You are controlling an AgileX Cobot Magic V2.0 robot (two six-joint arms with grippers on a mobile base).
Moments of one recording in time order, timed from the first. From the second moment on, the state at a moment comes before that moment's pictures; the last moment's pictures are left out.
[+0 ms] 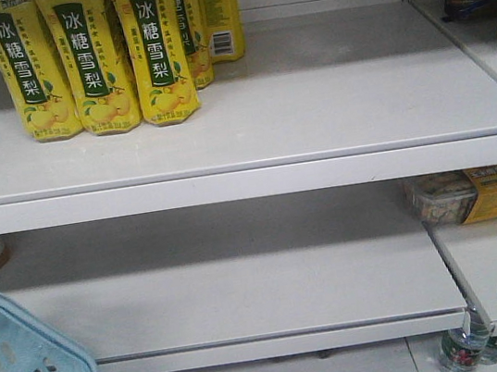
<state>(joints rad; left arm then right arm) -0.21 0.04 0.04 -0.10 0.15 -0.23 -0.07 0.20 -0.19 -1.78 -0.58 1.94</state>
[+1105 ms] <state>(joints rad) -0.09 -0.01 0.04 -0.07 0.19 -0.14 -0.07 0.20 -0.19 -1.78 -0.58 1.94</state>
